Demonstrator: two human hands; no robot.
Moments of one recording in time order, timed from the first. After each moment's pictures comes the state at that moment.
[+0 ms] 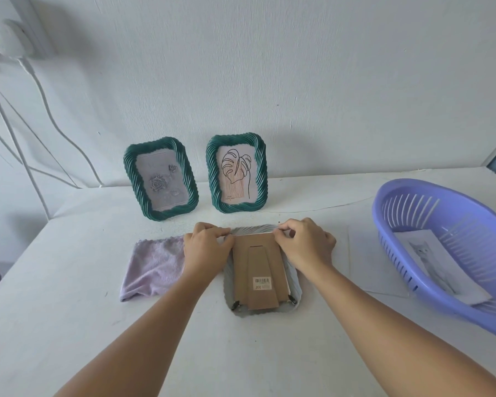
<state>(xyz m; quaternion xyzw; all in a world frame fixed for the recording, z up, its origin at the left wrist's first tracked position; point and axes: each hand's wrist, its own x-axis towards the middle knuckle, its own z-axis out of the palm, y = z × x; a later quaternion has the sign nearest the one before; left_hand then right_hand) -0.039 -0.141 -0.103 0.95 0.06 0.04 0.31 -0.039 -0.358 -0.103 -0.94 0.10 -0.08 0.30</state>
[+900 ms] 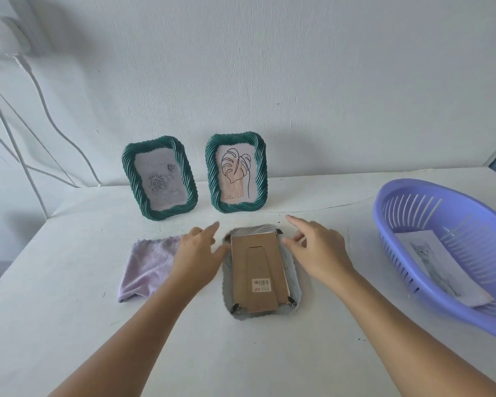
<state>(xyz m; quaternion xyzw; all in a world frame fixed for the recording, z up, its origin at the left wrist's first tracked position) -0.065 -0.128 -0.077 0.96 0.02 -0.01 0.26 -0.057 -0.390 -0.092 -0.95 -0.02 -0.05 0.29</state>
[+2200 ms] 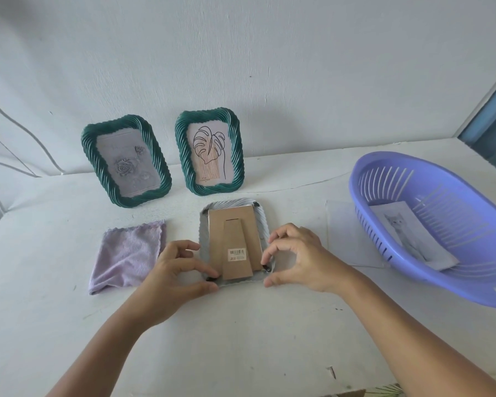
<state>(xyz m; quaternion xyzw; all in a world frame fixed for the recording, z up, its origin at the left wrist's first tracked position) -0.129 -0.109 -0.085 0.89 -0.10 -0.11 0.42 -0.112 -0.409 -0.087 -0.91 -0.17 0.08 0.37</state>
